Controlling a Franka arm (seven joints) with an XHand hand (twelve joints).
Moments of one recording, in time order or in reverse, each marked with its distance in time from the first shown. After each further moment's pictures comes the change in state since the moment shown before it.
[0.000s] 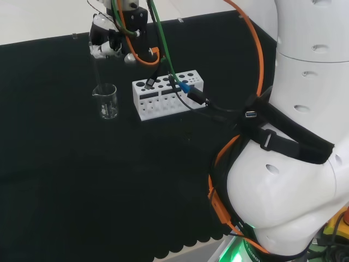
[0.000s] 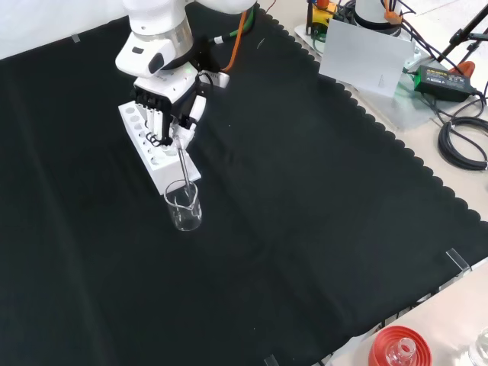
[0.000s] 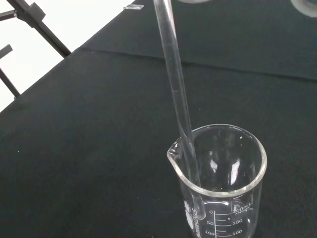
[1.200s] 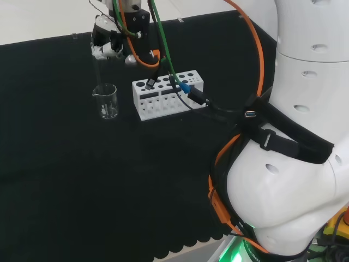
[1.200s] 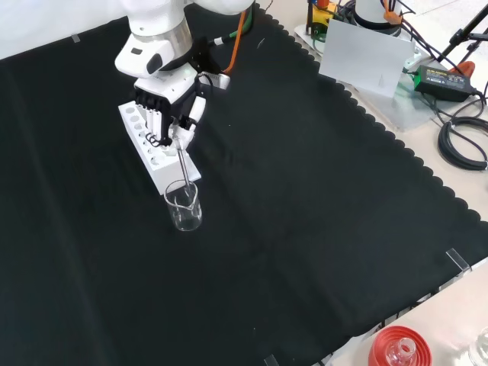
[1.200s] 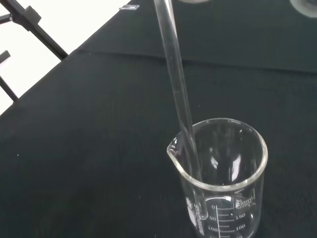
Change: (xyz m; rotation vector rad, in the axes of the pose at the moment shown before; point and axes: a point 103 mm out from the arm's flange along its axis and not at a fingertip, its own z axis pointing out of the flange) arm -0.002 -0.001 0.004 -0.005 0.026 0.023
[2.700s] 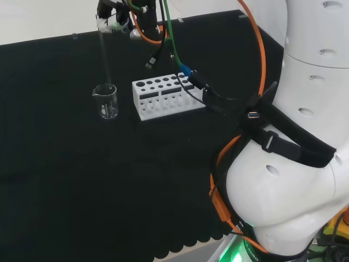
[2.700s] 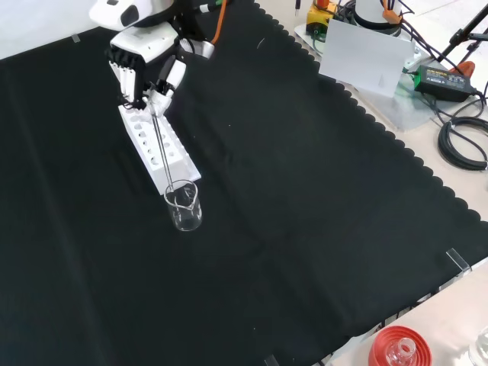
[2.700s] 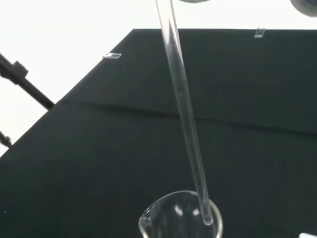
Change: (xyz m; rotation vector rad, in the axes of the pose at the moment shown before) arm -0.021 0.001 -0.069 -0.063 -0.008 0.049
